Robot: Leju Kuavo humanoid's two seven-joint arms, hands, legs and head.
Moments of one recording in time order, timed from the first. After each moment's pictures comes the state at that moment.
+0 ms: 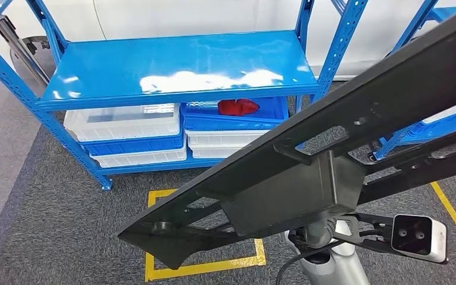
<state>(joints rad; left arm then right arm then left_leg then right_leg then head) -0.09 -0.06 1.18 -0.22 -0.83 -0.05 -0.45 -0.23 0.05 0.37 -1.92 -0.26 0.66 -0.70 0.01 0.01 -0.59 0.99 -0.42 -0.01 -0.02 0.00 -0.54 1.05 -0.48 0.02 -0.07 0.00</state>
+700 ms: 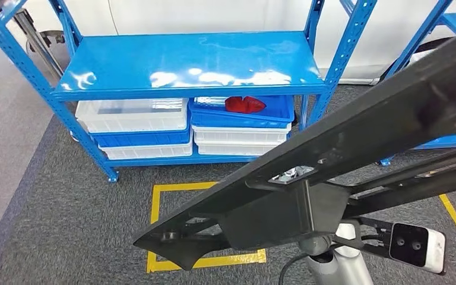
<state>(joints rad) -0.09 -0.06 1.18 -0.22 -0.85 -0.07 -0.46 -0.22 0.05 0.30 -1.91 -0.14 0.78 -0.70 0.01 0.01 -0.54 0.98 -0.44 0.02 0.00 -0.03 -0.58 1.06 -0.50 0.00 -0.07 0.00</state>
